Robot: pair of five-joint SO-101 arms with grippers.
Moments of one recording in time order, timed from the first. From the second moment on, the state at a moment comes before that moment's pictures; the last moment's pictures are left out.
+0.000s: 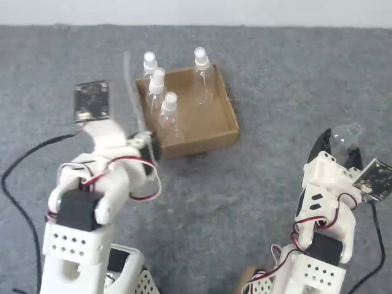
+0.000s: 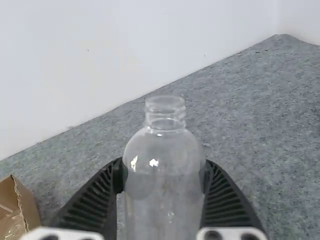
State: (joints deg) left arm 7.1 -57.7 40.0 74.7 24.5; right arm 16.6 -92.1 84.5 30.5 -16.9
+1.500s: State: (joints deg) left arm -26.9 -18.0 36.4 66.6 41.4; right arm 16.6 -92.1 84.5 30.5 -16.9
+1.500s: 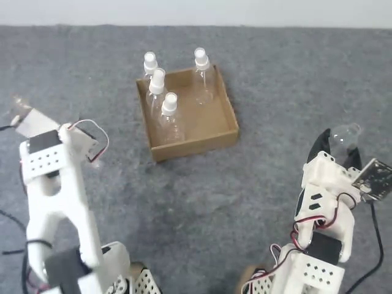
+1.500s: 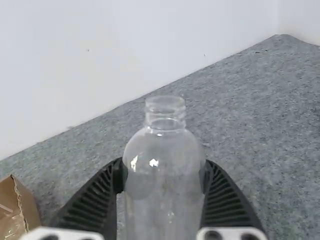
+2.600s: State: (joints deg) left arm -32.7 1.8 16.9 73.7 44.6; right arm 16.6 -92.1 84.5 30.5 -16.9
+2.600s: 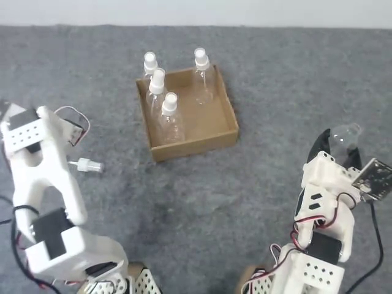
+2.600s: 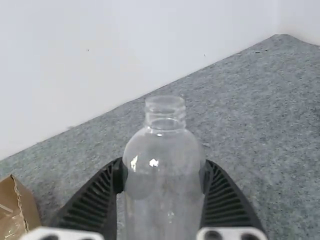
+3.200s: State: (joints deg) left arm -37.5 3.0 13.7 62.9 28.4; right arm 14.3 -92.1 86.2 29.6 -15.9
